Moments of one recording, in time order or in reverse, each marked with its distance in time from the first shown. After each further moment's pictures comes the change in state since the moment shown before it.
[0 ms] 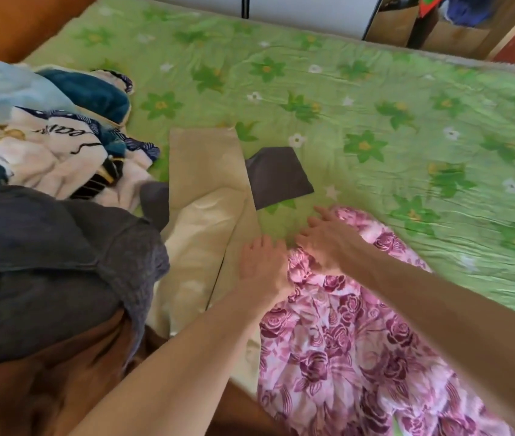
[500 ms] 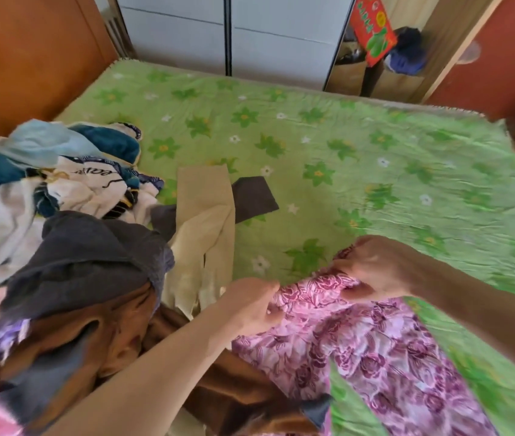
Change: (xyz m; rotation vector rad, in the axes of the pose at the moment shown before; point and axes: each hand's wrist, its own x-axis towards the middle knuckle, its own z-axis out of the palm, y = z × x) left_hand -0.162 0.037 -0.104 -0.133 -0.153 0.332; right_hand -0.264 0.036 -0.091 0.042 -0.070 -0.068
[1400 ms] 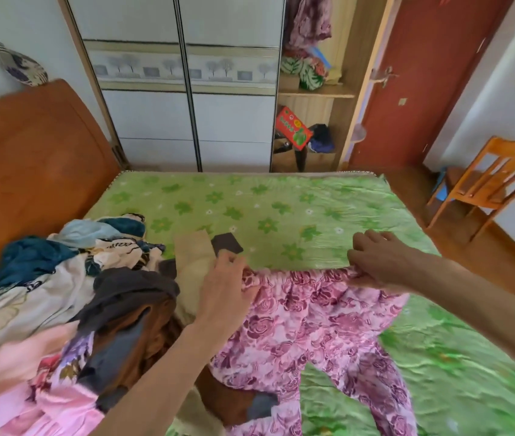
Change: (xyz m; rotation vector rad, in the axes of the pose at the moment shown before) left_hand -0.299 0.233 -0.144 -0.033 0.667 -0.095; right_hand -0.392 -0.124 -0.141 0.097 0.145 0.484
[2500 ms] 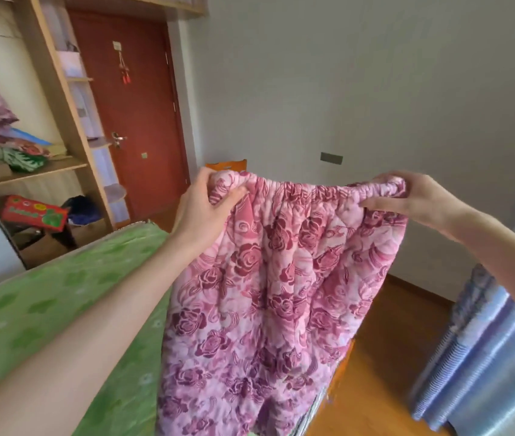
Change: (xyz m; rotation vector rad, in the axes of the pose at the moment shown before) left_hand -0.096 0.554 -0.018 -0.917 -0.209 0.744; right_hand -0.657 0.152 0.108 1.165 0.862 1.134
